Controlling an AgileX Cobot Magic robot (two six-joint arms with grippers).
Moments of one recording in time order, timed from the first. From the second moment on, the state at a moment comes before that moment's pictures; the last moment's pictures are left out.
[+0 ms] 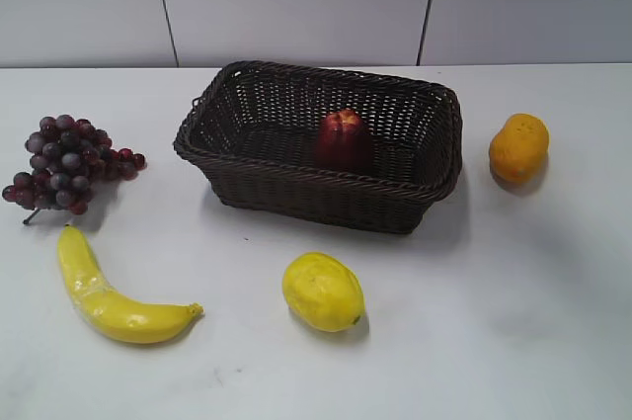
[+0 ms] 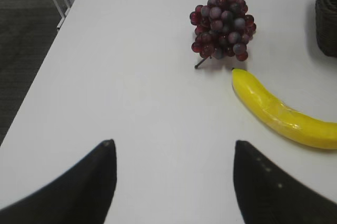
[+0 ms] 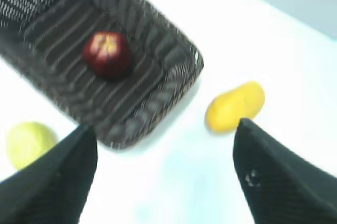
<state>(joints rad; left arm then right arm) 0.04 0.00 -0.48 -0.06 1.09 0.11 0.48 1.84 -1.99 -0.09 1.20 -0.13</state>
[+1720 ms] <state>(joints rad) 0.04 0.00 -0.48 -0.06 1.09 0.11 0.48 0.34 -0.50 -0.03 1.03 -0.03</state>
